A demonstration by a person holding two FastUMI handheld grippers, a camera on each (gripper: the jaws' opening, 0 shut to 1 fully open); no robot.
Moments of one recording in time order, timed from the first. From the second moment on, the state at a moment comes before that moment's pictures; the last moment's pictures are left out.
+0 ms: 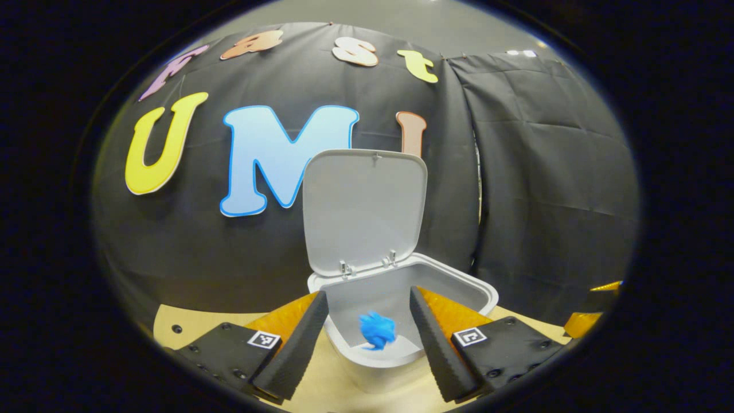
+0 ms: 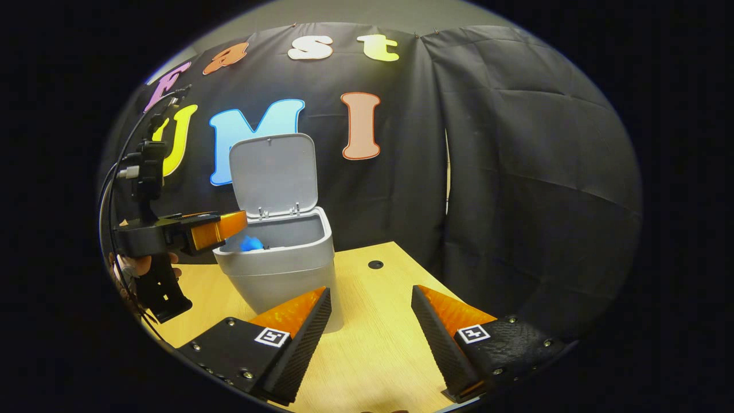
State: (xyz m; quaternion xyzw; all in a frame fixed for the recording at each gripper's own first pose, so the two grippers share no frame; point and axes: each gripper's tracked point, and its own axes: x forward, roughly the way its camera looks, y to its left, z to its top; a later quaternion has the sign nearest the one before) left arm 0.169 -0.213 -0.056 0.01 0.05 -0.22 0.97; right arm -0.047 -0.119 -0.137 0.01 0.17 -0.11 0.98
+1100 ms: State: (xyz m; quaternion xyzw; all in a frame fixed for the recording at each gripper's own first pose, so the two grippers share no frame) left arm 0.142 -0.031 -0.058 -0.01 0.05 -0.05 1.00; right arm -0.032 0.037 -0.177 0.00 0.22 0.10 0.97
